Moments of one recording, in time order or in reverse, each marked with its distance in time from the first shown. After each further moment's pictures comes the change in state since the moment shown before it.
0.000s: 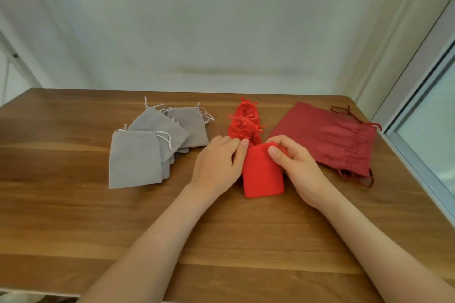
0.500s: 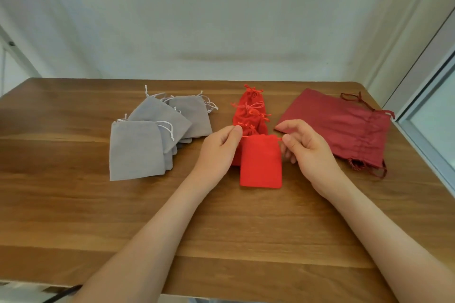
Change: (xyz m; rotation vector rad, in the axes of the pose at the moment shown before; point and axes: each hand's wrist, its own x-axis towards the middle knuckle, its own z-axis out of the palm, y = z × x) left_hand 0.001 -0.001 -0.006 -0.604 -0.153 -0.418; right_hand 0.004 0.001 -0.004 -0.204 0.173 -0.060
